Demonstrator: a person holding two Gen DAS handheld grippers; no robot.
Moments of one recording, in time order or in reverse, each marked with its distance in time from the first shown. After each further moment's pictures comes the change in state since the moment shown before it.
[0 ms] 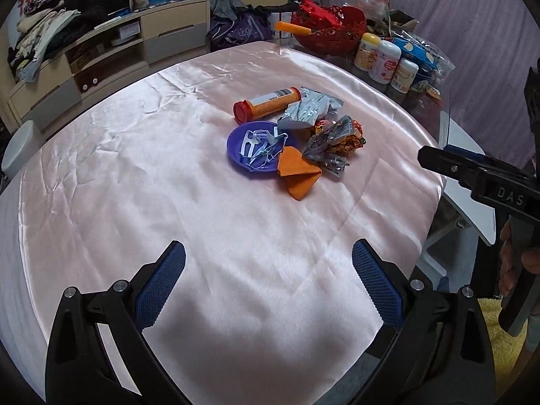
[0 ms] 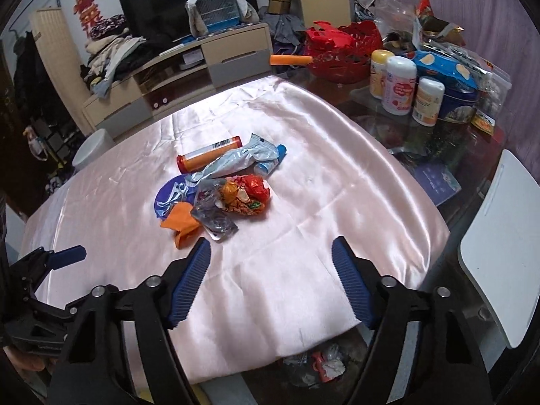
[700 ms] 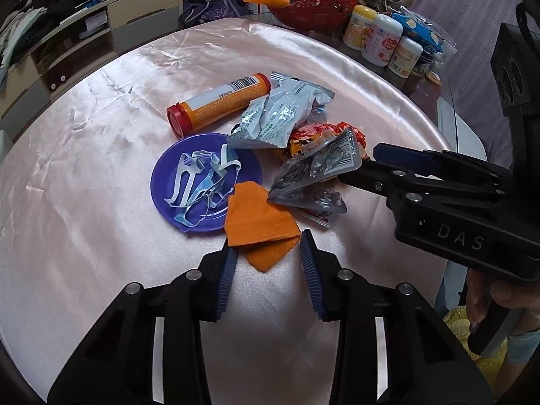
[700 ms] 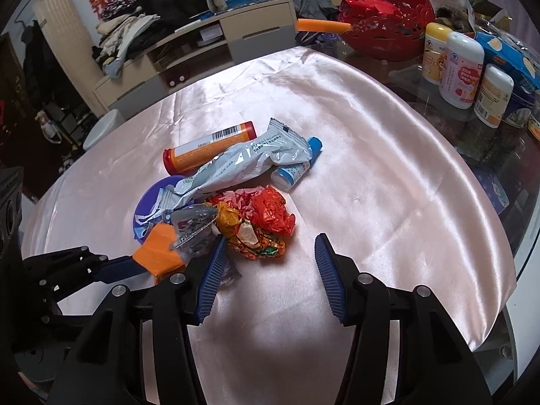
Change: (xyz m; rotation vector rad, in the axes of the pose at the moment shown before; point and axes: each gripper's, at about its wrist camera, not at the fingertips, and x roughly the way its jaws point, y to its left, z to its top) left arm 0.082 -0.025 0.046 0.031 0.084 -0.076; right arm 0.084 0.003 0.028 -0.041 0.088 0.108
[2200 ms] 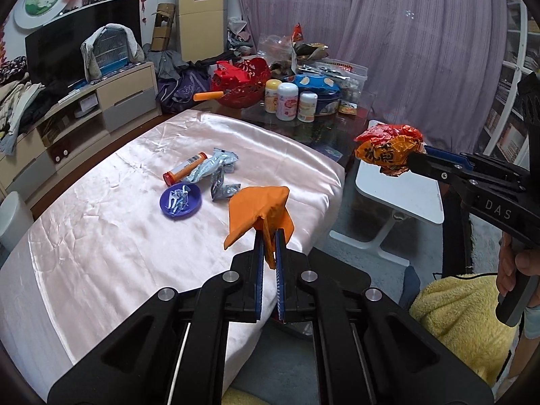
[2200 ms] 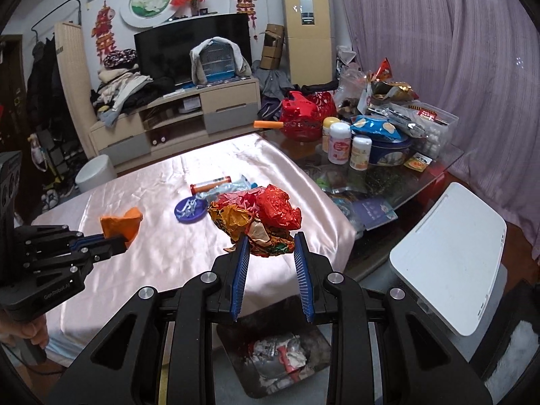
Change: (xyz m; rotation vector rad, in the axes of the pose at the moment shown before) left arm -0.192 -0.097 -0.095 0.192 -0.270 -0.035; right arm -0.257 0.008 -0.119 -0.012 -0.310 -0.212
